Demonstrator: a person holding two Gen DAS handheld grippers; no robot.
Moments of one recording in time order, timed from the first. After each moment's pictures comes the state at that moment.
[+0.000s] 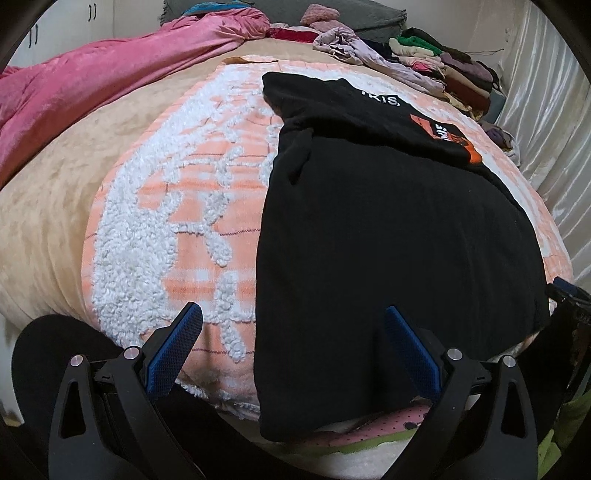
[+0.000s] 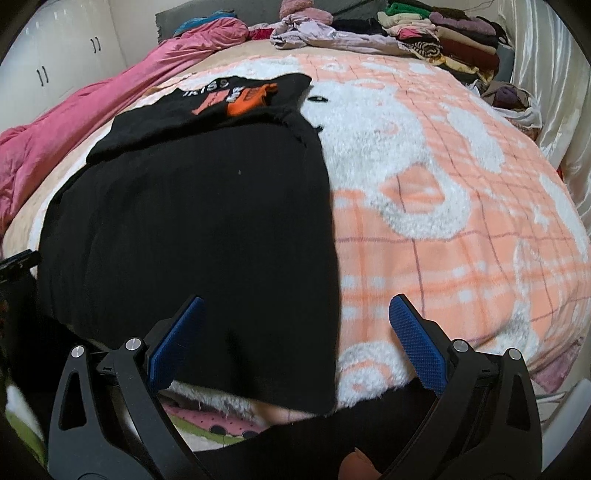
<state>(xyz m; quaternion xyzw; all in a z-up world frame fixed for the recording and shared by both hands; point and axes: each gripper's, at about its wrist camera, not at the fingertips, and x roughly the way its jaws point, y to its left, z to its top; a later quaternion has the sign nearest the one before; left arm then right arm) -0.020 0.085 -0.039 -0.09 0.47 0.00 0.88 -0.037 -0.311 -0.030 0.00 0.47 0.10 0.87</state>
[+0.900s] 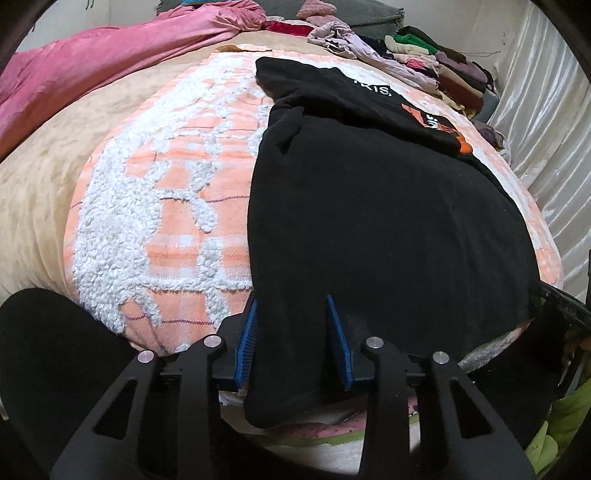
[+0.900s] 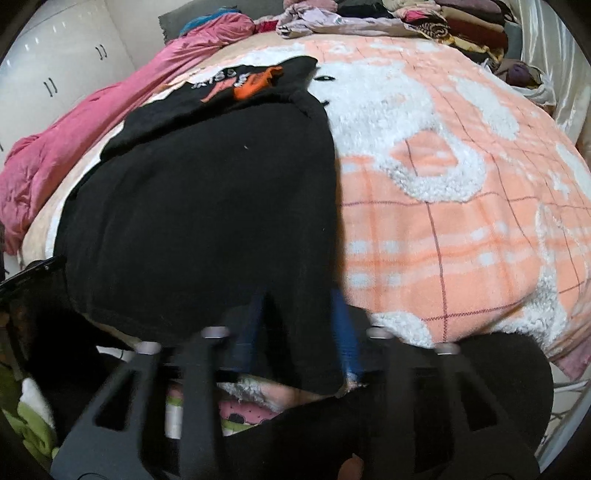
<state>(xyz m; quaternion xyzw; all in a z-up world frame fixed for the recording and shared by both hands) -0.031 0.080 -0.054 -0.11 0.48 -0.01 0.87 -0.044 -0.319 -0.043 0.04 0.49 0.14 0.86</state>
